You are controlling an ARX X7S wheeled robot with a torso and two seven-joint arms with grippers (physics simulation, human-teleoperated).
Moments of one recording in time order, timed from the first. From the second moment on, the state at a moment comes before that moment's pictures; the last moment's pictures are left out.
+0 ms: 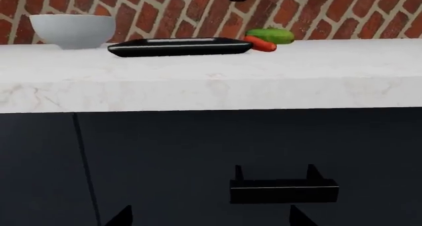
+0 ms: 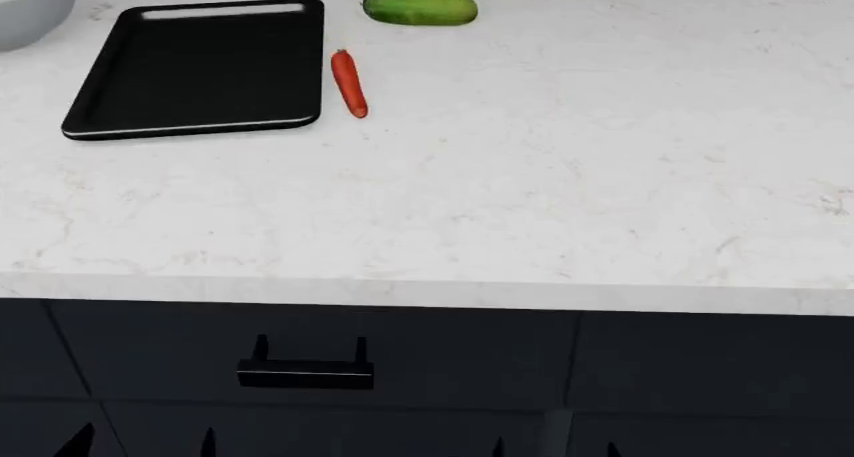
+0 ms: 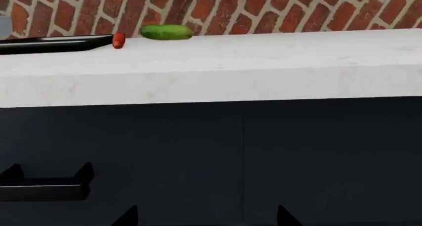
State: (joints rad) left arm 0.00 -0.07 0.09 0.01 -0.06 0.01 -0.08; right arm 0.01 0.07 -0.09 0.02 0.10 -0.01 0.07
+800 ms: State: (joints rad) left arm -0.55 -0.21 0.06 0.37 -0.18 -0.68 -0.20; right arm 0.68 0.26 -0.09 -0.38 0.28 0.94 0.10
